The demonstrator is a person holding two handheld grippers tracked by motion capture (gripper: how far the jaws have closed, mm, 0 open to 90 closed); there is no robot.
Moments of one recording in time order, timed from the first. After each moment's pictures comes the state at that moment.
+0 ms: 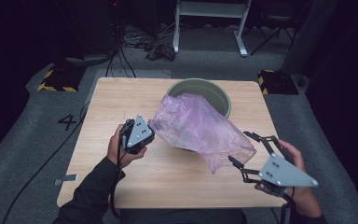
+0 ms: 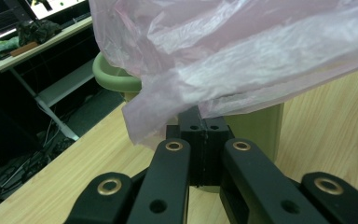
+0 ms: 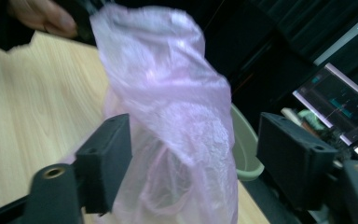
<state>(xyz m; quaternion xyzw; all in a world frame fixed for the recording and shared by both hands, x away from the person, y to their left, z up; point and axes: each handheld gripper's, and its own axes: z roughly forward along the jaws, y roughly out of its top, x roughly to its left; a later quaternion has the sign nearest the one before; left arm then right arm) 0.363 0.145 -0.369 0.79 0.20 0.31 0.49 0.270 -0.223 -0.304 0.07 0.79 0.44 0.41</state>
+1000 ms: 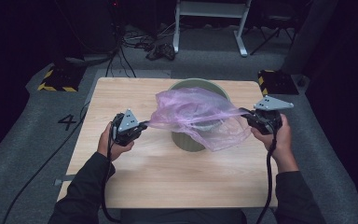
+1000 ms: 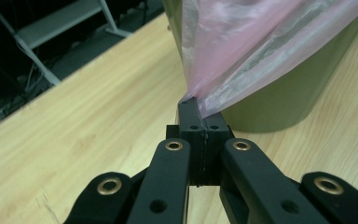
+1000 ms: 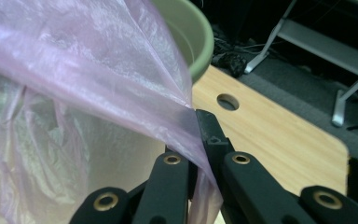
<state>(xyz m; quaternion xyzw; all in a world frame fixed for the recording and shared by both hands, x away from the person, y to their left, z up) 0.409 0.186 -0.415 0.83 0.27 0.25 0.43 0.421 -0.255 -0.337 0.34 0.80 0.40 0.29</state>
